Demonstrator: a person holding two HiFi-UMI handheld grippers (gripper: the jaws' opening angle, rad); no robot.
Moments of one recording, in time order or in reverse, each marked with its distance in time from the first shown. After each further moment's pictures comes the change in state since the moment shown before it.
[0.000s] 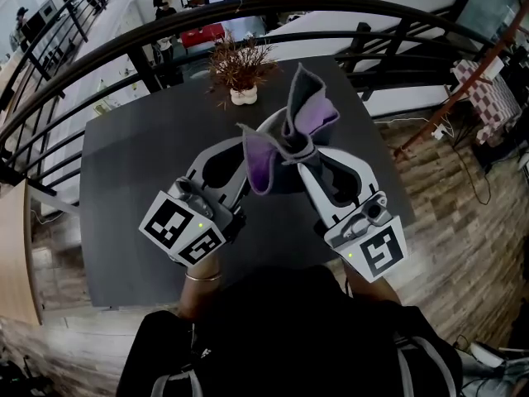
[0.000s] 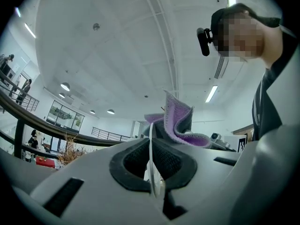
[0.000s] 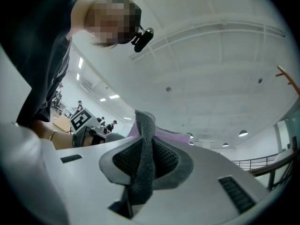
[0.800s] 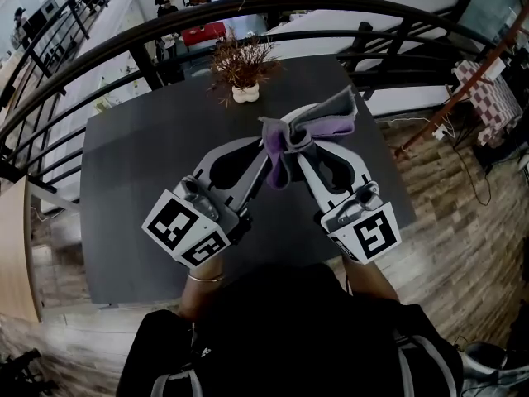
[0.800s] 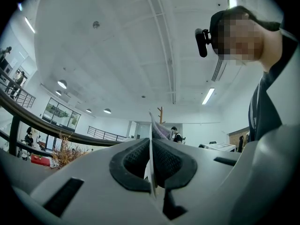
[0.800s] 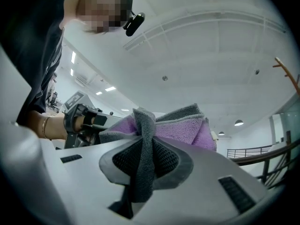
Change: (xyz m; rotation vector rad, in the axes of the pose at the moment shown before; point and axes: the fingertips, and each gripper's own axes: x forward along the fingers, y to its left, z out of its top) left arm 0.002 -0.016 0.002 -0.014 -0.005 -0.047; right arm 0.003 -0.008 -0.043 0.069 0.111 -0.031
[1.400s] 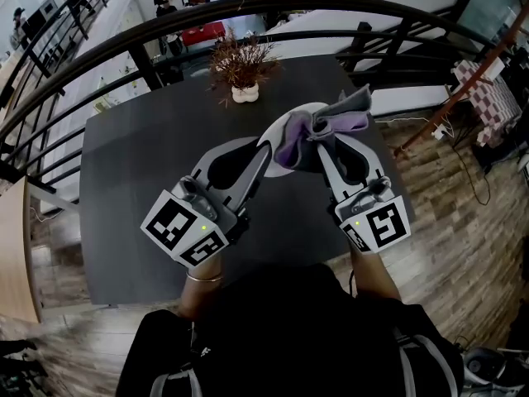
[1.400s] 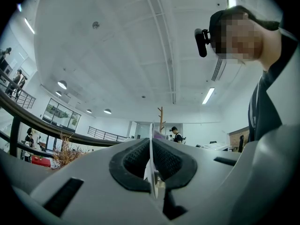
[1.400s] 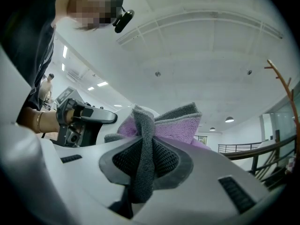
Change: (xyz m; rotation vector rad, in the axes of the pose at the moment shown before) left arm -0.002 0.005 0.000 0.004 -0.002 0.003; right arm -0.014 -0.037 -0.018 0.014 0.070 -0.097
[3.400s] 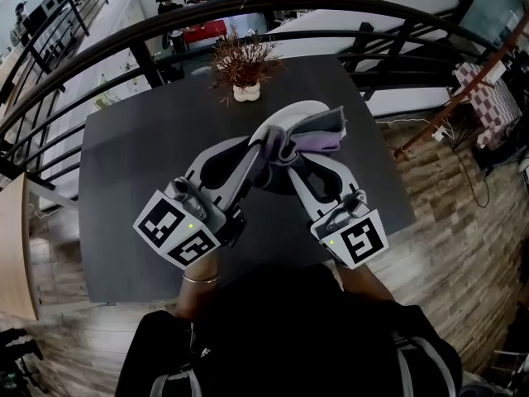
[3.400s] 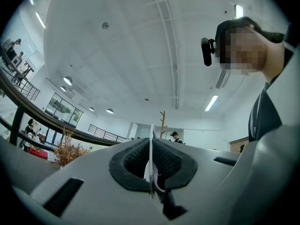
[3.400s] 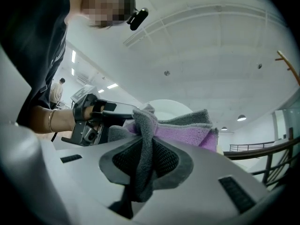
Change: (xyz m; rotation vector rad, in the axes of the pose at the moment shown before) left arm -0.012 0.008 0.007 -0.084 -0.035 0.020; right arm 0.008 0.059 -0.016 0.003 0.026 0.127
